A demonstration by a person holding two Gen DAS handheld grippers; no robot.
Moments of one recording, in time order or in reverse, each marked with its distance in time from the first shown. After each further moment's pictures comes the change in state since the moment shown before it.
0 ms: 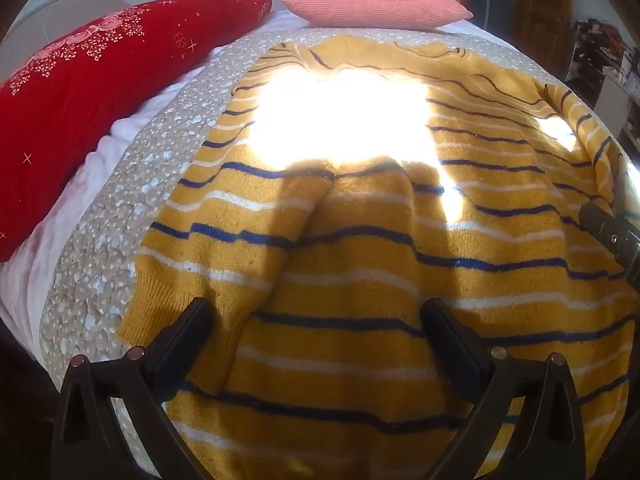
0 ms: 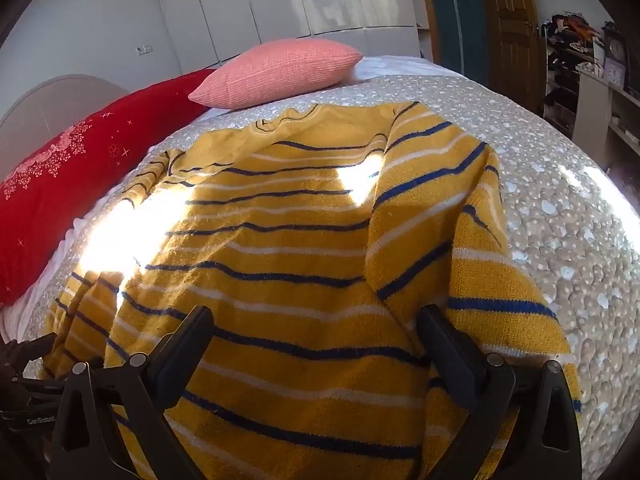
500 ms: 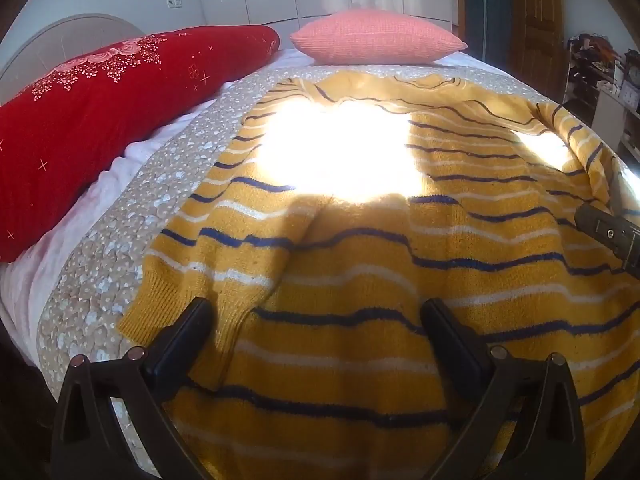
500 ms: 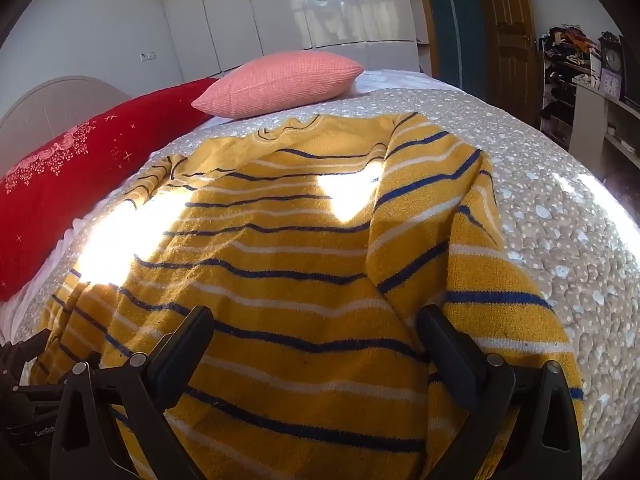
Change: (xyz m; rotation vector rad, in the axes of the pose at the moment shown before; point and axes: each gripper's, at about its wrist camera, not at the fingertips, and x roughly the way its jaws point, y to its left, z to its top) left arm -0.009 -0.005 -0.015 -0.001 -0.169 0.028; right arm -0.001 0.001 -0.012 -0.029 -0.061 -0.012
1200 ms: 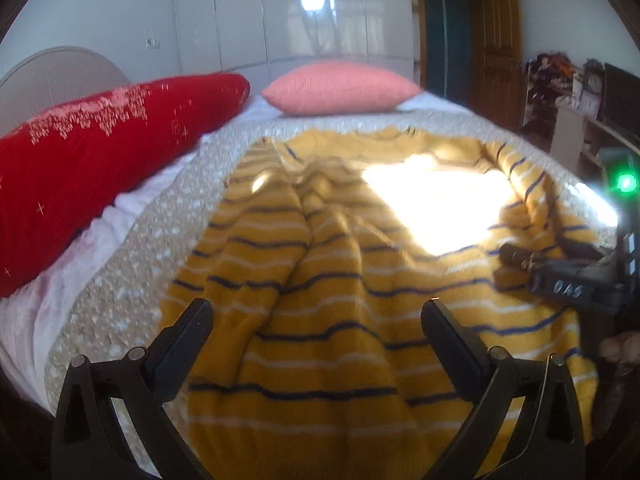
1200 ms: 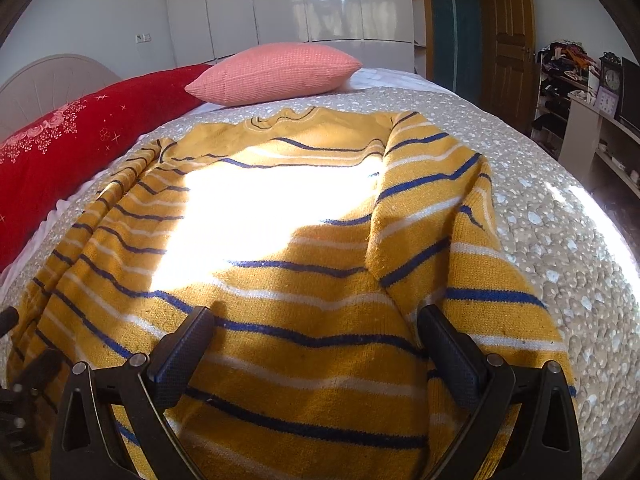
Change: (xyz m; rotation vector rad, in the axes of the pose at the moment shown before) left arm -0.066 0.008 0.007 0.056 -0.221 -0.124; right arm 0.009 0.003 -0.003 -0.041 0.019 -0.048
